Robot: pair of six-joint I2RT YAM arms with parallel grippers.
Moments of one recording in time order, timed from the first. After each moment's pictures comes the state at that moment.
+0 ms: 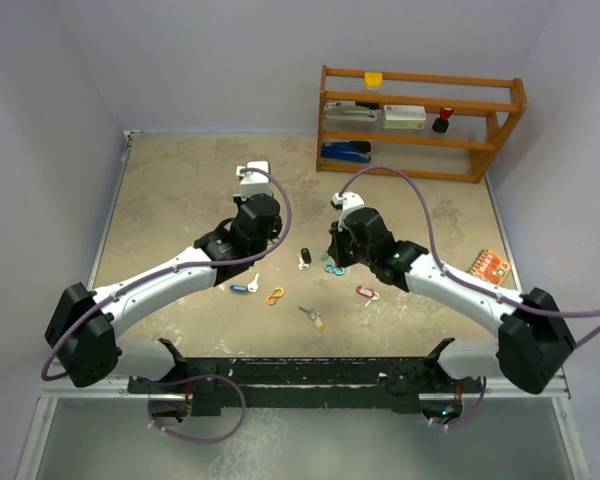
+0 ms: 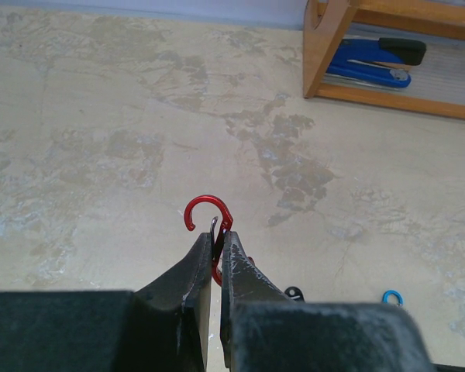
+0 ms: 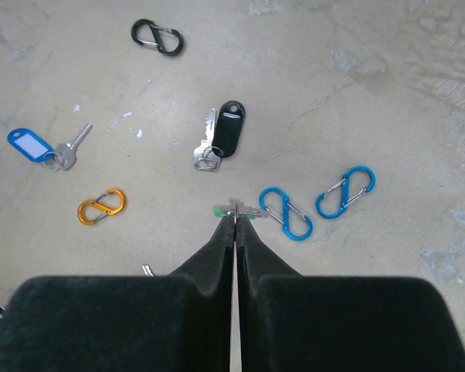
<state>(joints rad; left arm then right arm) -0.81 1.36 1.01 -0.08 -0.76 -0.41 0.72 1.35 0.88 -0.23 0.10 0.32</state>
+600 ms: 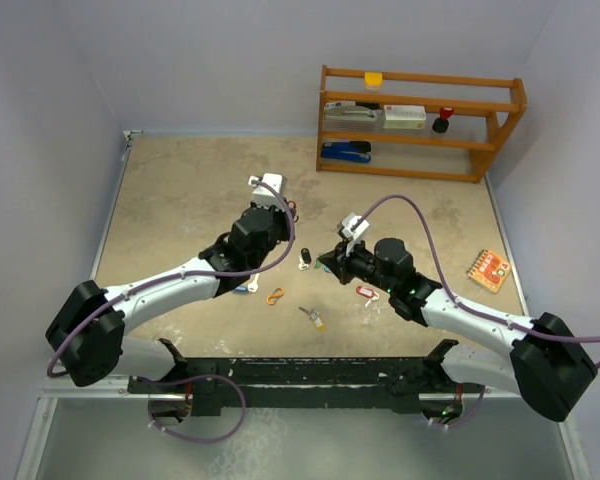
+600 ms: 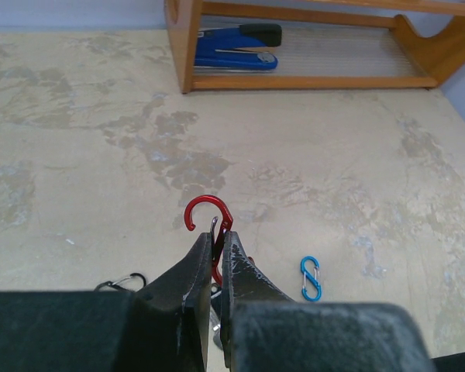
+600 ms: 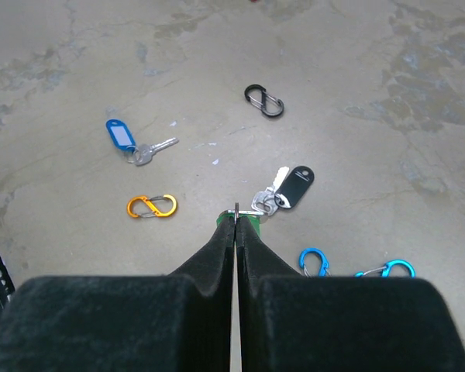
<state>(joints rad) -0.81 1.35 0.84 0.28 -0.45 -0.34 0.72 1.12 0.48 0.36 -0.15 0.10</state>
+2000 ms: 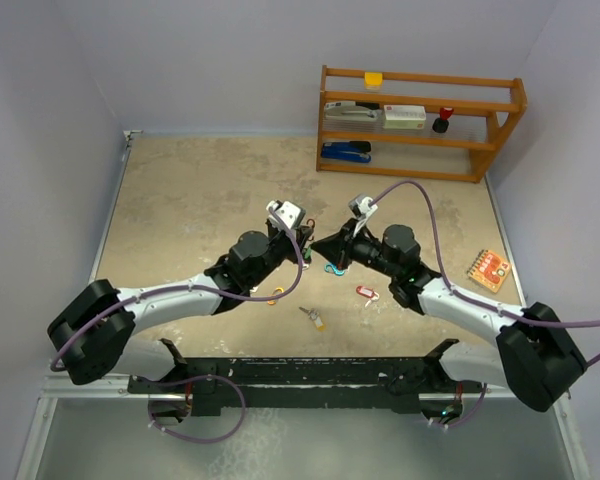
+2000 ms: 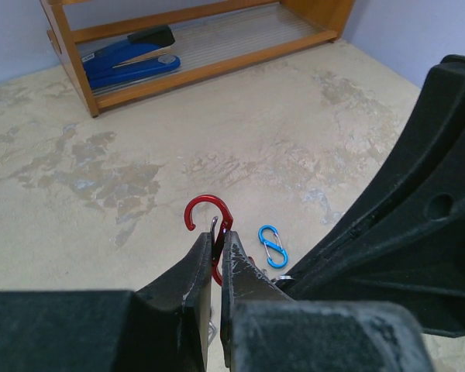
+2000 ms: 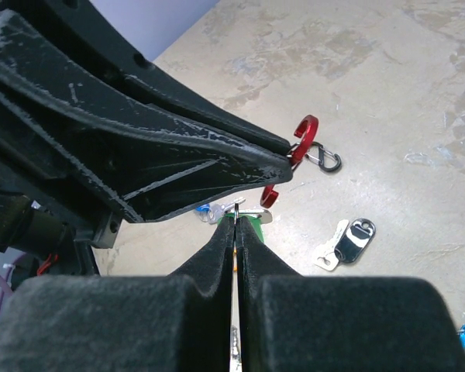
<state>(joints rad) -0.88 1.36 0.64 0.62 -0.20 -0.12 0.62 1.20 0.51 0.59 -0.37 0.38</state>
